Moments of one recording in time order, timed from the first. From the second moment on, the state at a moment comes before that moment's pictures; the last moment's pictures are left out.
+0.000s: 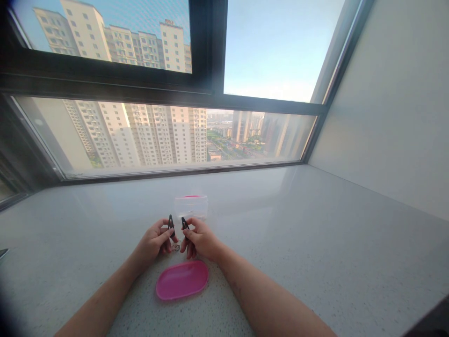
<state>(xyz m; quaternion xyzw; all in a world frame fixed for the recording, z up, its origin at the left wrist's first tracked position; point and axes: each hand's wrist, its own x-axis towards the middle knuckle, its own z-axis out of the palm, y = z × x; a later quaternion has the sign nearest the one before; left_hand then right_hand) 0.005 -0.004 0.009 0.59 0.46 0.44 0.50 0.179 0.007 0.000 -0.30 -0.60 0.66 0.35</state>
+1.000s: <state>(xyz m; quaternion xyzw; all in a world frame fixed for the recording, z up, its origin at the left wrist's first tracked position) 0.004 -0.002 0.005 0.59 0.45 0.44 0.51 0.180 0.007 0.004 -0.29 -0.61 0.65 0.34</state>
